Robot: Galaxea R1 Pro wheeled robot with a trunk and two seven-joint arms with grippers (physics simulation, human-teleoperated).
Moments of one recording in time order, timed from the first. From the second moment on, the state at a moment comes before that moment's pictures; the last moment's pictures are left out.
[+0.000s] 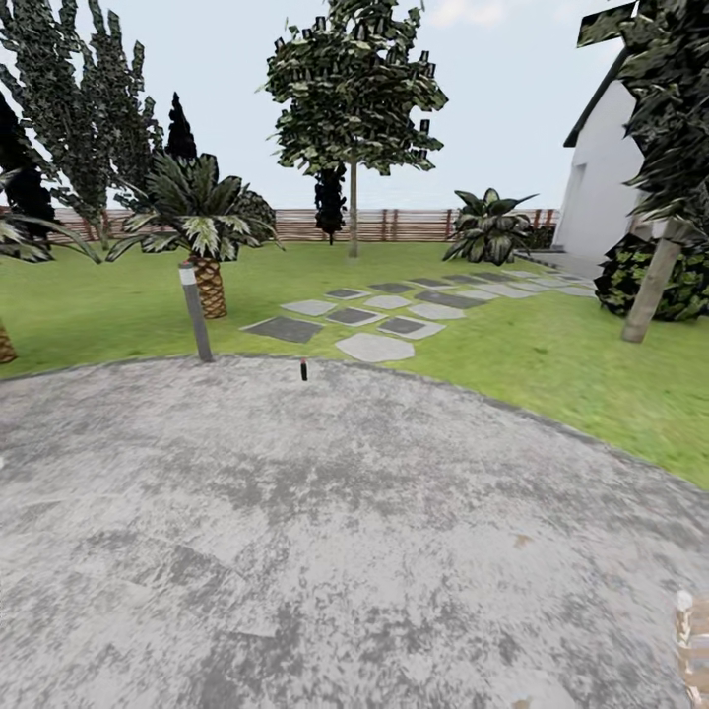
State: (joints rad) left arm -0.20 0.07 0.00 -0.29 0.00 -0.29 0.00; right arm -0.06 -0.05 0.00 -0.48 0.01 -0.48 0.00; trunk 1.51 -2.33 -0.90
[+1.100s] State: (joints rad) left arm -0.20 0.07 0.00 -0.29 0.00 -0.29 0.00; right arm -0.06 -0.05 0.00 -0.48 0.01 -0.48 0.00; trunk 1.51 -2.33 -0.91
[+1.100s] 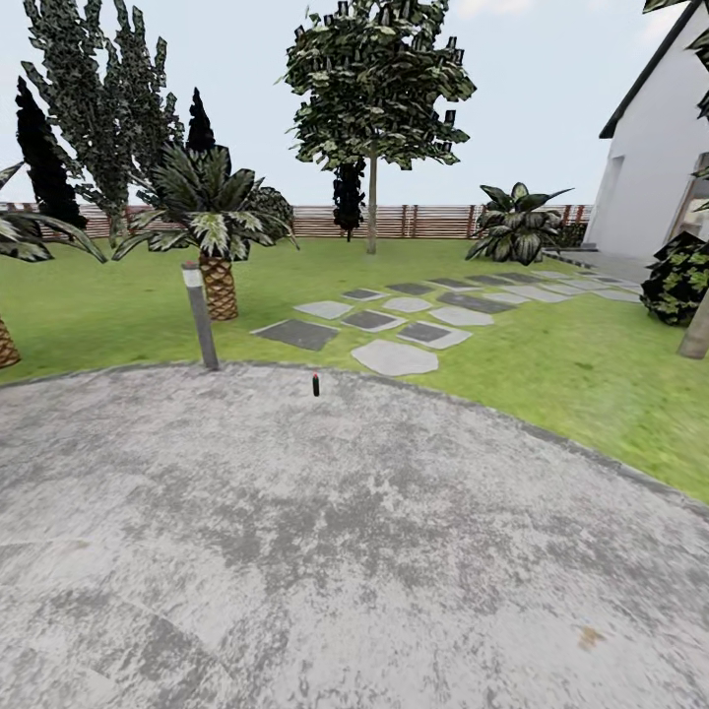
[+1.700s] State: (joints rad) left arm -0.20 0.07 0.00 -0.29 0.00 -0.29 0.00; right arm -0.06 -0.05 0.00 -0.48 0.01 -0.48 0.00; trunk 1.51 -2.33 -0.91
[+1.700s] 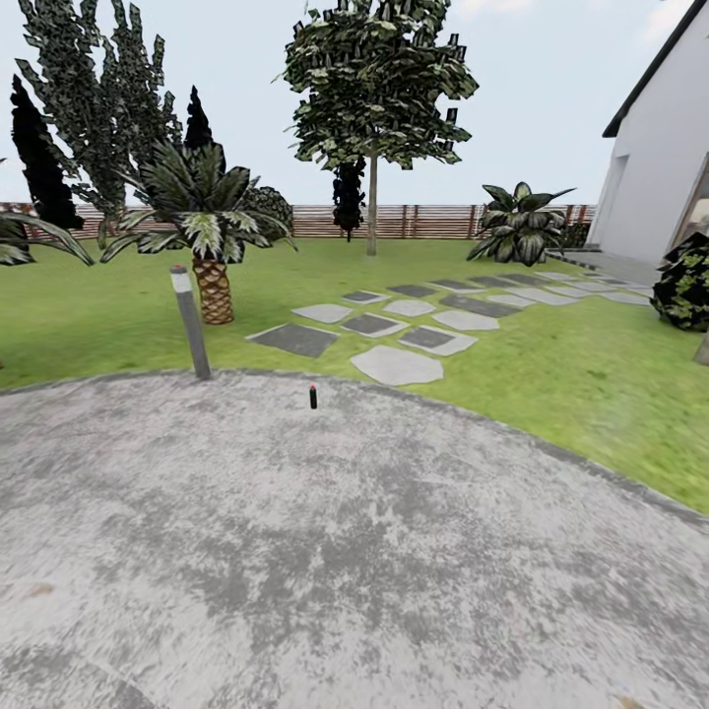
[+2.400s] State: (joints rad) left arm -0.20 0.07 0.00 -0.29 0.00 -0.29 0.00; right arm -0.06 -0.05 0.00 -0.48 0.01 -0.48 0.00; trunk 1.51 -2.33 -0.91
